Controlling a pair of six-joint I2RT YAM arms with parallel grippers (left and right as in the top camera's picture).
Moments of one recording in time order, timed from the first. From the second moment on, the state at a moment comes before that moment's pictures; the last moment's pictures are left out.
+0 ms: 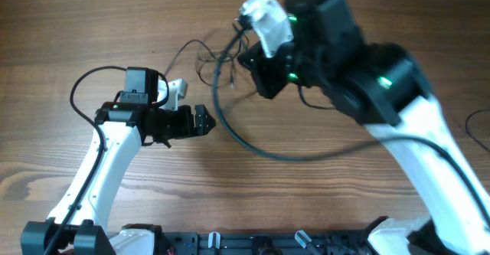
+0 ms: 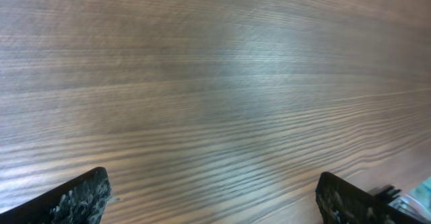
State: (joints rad) left arm -0.08 1.39 0.90 -0.79 0.48 -0.20; right arm 0.65 1.55 1.95 -1.07 -0.28 0.03
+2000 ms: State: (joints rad) left arm 0.03 1.15 0.90 -0.23 0.67 -0.46; right arm 0.65 0.97 1.96 -1.59 0.66 0.38
